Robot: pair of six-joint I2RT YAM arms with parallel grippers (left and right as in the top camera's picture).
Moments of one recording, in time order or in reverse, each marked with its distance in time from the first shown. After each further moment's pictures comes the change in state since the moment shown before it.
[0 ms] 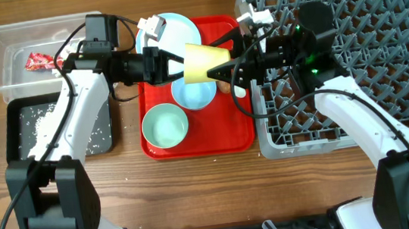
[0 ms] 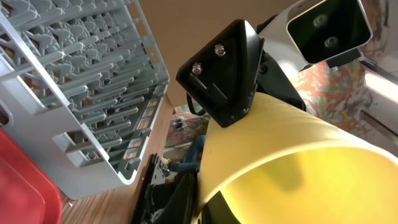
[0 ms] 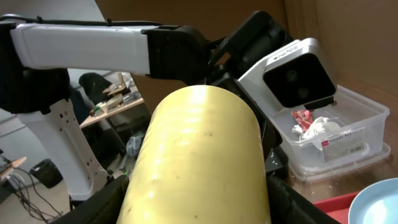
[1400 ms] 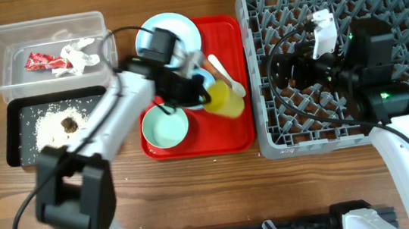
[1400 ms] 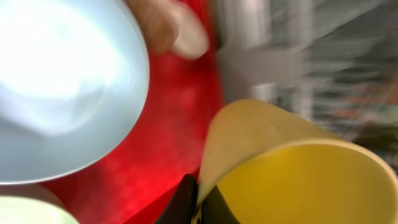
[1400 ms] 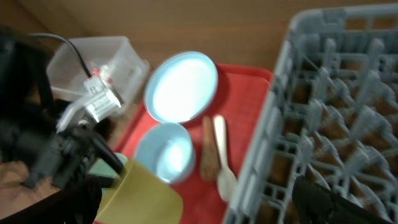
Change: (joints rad) left arm -0.221 0.034 -0.006 -0.144 -0.824 -0.057; right arm -0.204 -0.385 0.000 -0.990 0.778 -0.279
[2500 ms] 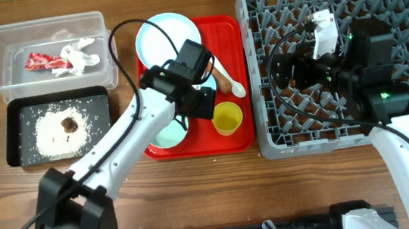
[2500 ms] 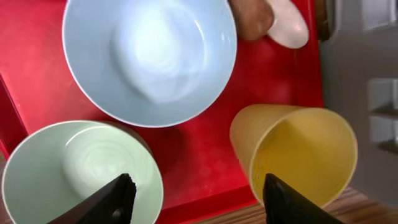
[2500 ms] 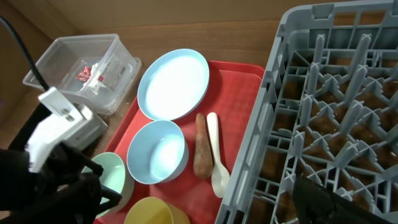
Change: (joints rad) left arm -0.233 -0.095 -0.001 -0.112 -0.653 -0.128; right arm 0.000 -0.001 0.000 -0.026 0.039 -0.004
